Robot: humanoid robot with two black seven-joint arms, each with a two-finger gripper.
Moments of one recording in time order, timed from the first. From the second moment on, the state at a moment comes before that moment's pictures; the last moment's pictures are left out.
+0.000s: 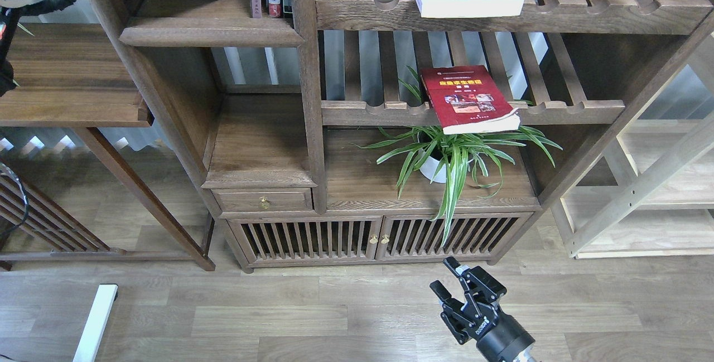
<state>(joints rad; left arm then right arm) -1.20 0.42 -0.94 -0.86 0.61 -0.21 0.49 -0.22 -0.16 1.05 1.01 0.74 0.58 -0.49</state>
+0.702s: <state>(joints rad) -1.15 0.38 -1.00 -0.84 0.59 -0.23 0.49 -0.25 -0.16 1.05 1.01 0.74 0.58 -0.49</state>
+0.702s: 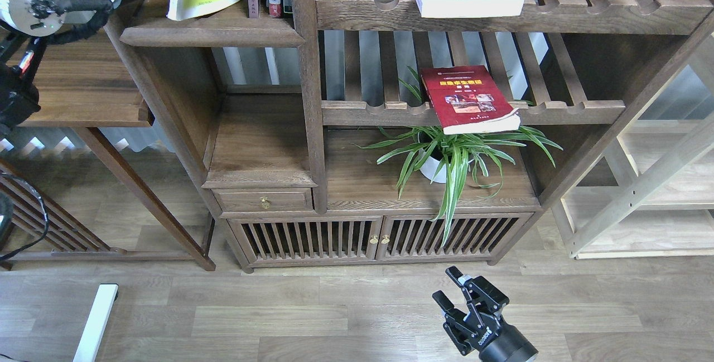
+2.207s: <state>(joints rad) -1.19 0.21 -1.09 -0.86 0.46 -0.22 0.49 -0.28 -0.15 1.04 1.01 0.73 0.58 -0.49</state>
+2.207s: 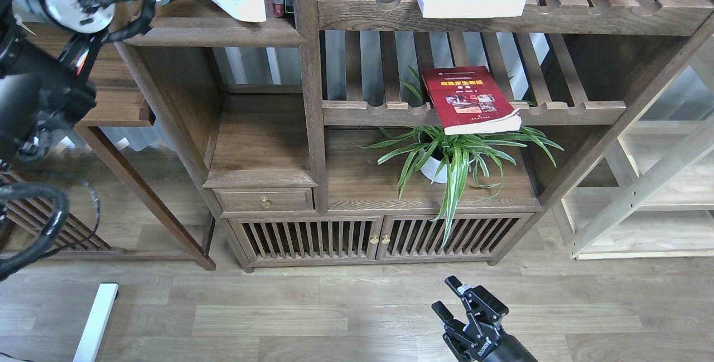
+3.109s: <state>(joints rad) -1.14 0.22 -1.05 -0.92 0.28 -0.18 0.49 -0.28 -0.15 1.05 1.01 0.73 0.58 -0.49</state>
